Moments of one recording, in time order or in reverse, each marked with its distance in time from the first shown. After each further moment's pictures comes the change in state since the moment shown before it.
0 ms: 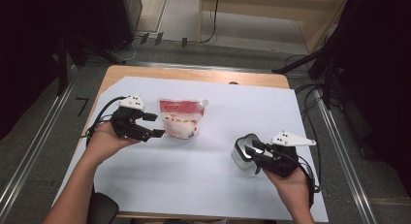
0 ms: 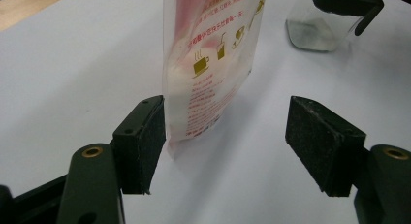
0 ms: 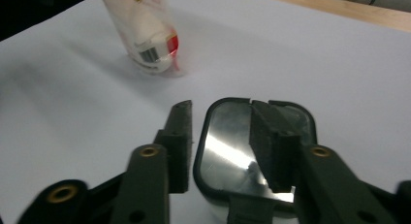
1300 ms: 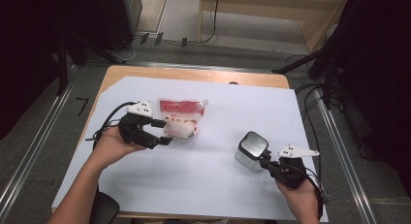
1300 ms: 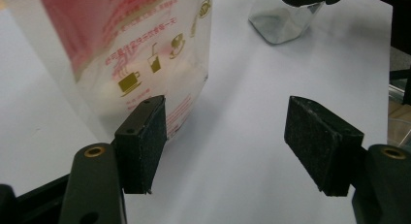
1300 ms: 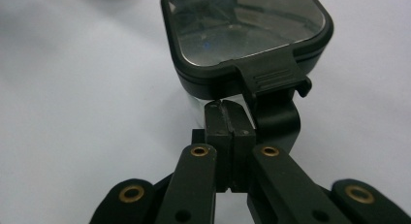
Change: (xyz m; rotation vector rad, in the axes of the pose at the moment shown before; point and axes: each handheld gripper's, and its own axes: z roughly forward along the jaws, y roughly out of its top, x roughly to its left) left arm -0.023 0.005 0.013 0.007 -0.082 0.049; right arm -0.029 -0.049 -0.004 0.160 -0.034 0.031
